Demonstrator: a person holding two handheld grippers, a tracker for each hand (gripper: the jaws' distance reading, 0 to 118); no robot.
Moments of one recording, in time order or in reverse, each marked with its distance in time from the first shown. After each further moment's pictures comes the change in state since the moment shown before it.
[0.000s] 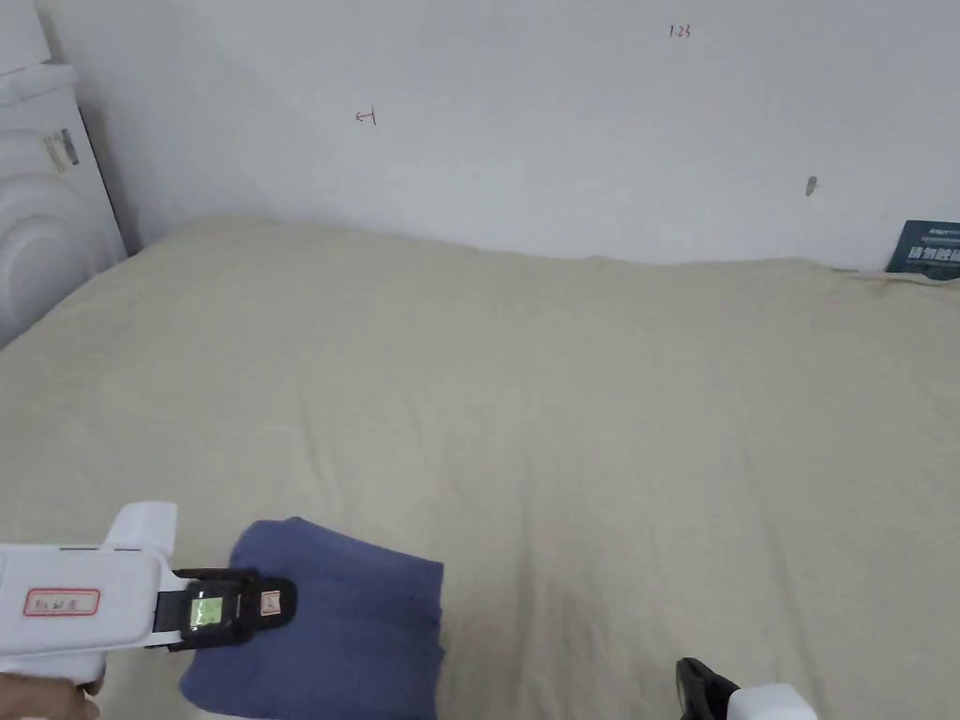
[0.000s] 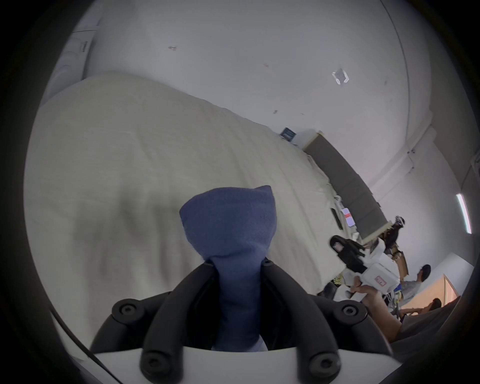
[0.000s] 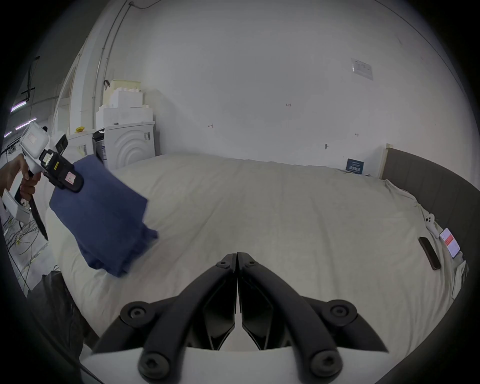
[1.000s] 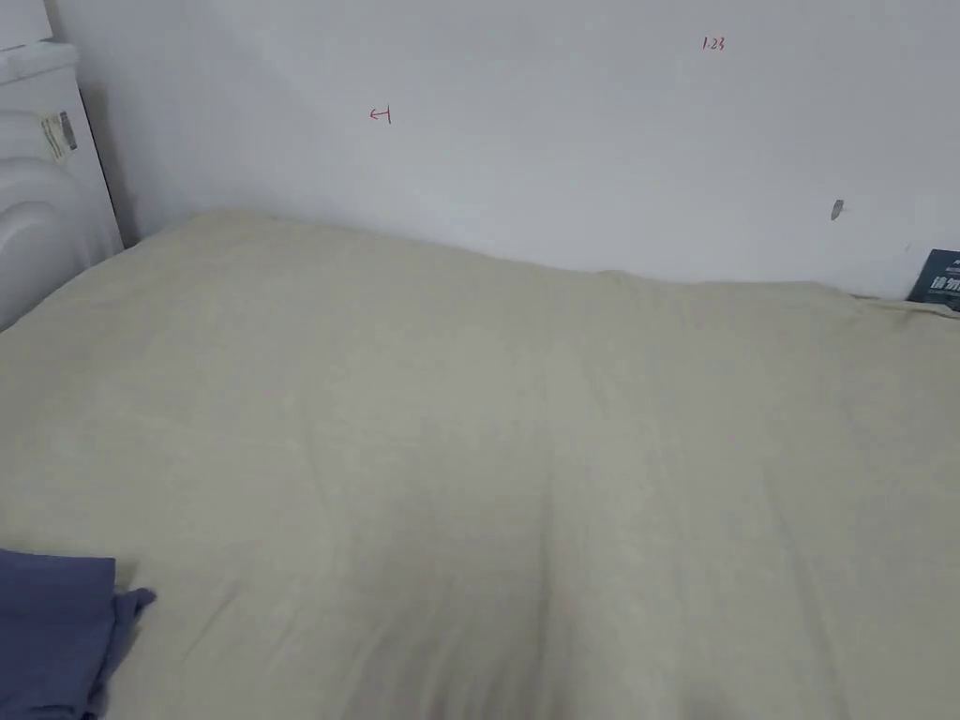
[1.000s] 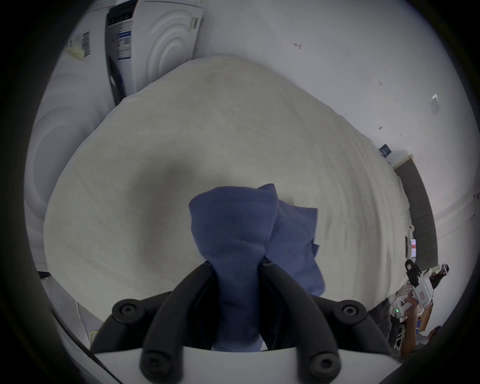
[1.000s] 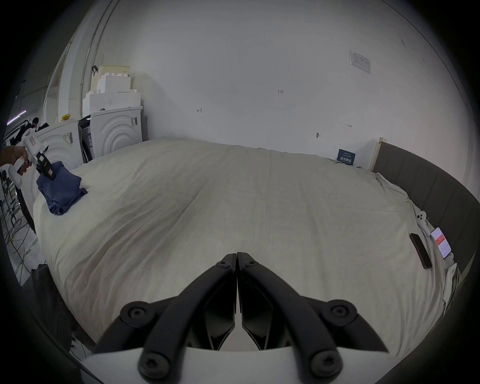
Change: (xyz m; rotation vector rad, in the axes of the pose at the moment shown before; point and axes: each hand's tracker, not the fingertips) left arm -0.189 0.059 0.115 -0.126 0.462 0.234; right arm 0.006 -0.001 -0.019 -0.096 -0.062 0.018
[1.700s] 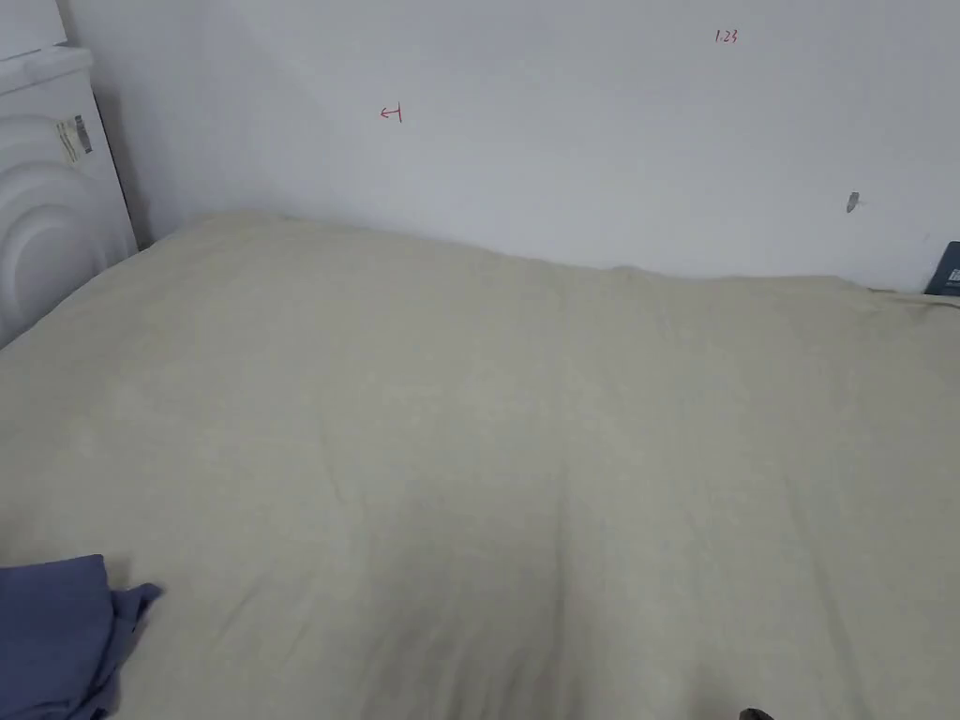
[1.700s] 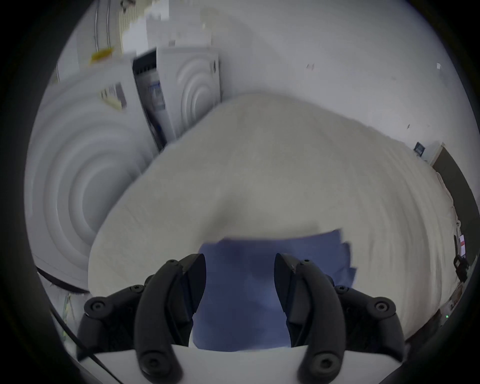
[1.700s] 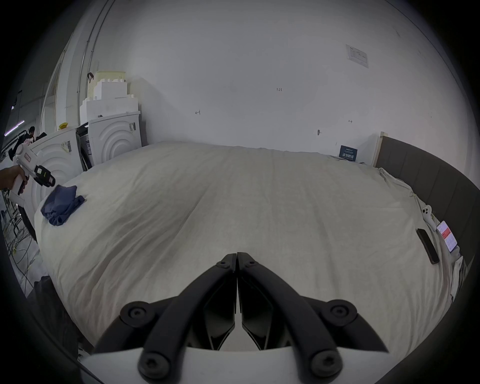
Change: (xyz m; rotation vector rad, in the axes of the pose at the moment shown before) left arm 0.023 -0.021 -0.008 0.361 0.272 -0.132; right arm -0.001 0.009 -0.014 0.013 0.012 -0.044
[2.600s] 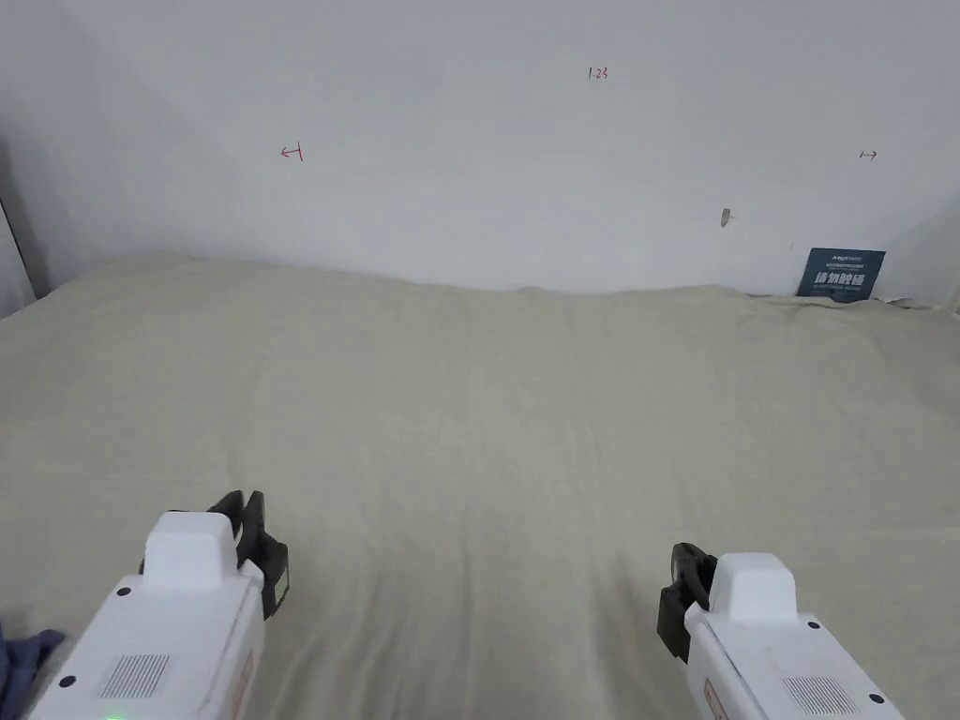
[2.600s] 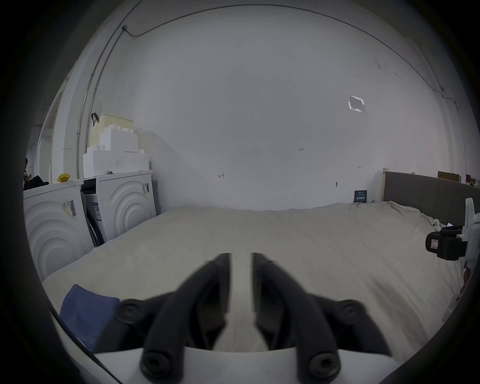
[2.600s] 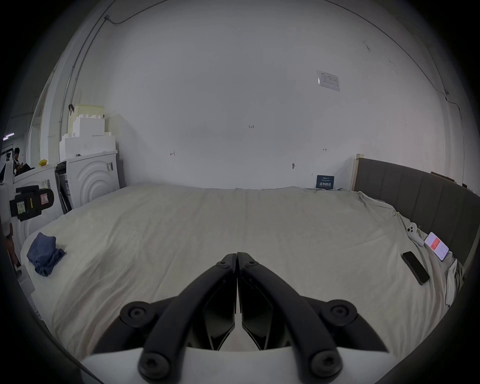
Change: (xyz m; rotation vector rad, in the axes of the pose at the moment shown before) left arm 0.340 -0.079 0.075 0.632 -0.156 -0.118; right arm 0.037 0.065 -0.011 0.206 -0.122 -0.078
